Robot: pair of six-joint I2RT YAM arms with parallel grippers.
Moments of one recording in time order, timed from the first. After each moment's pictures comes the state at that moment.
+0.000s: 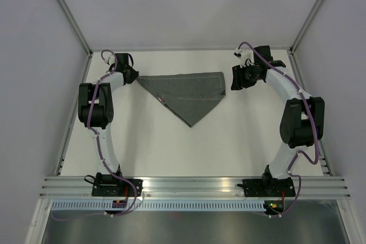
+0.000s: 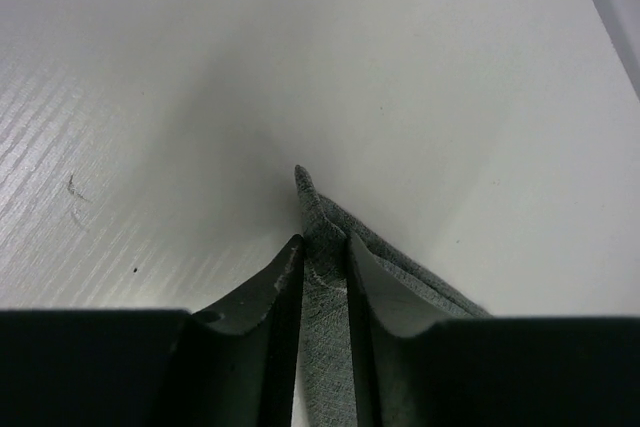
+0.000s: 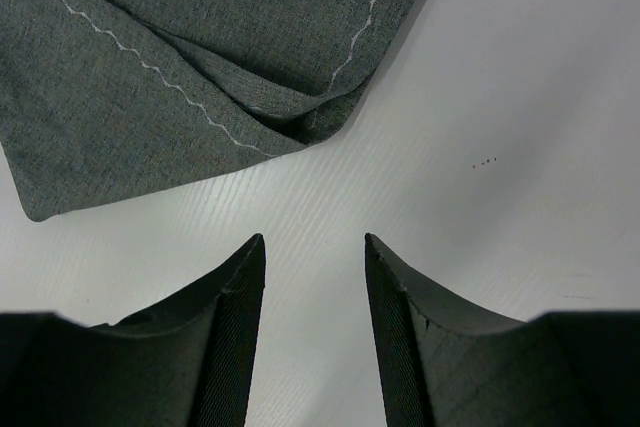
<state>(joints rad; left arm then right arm) -0.01 2.15 1.49 -0.11 -0.11 -0.81 0.08 1.82 1.46 -0.64 -0.43 -0.21</state>
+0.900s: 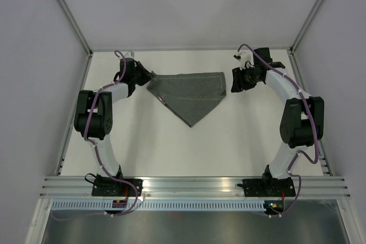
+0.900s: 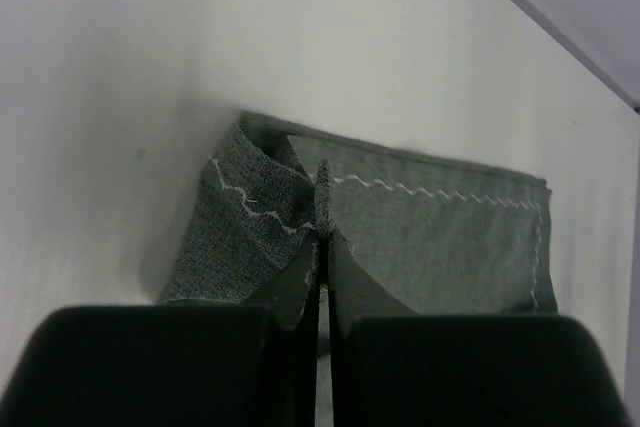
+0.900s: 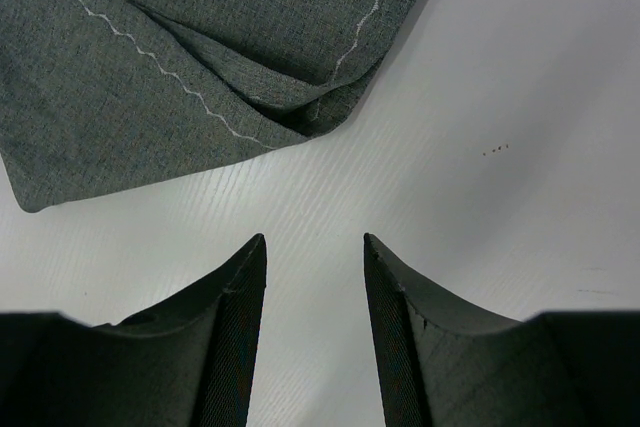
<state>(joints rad) -0.09 1.99 1.23 0.20 0.19 -0.69 0.08 1.82 1.44 -0.64 -0.43 -0.21</state>
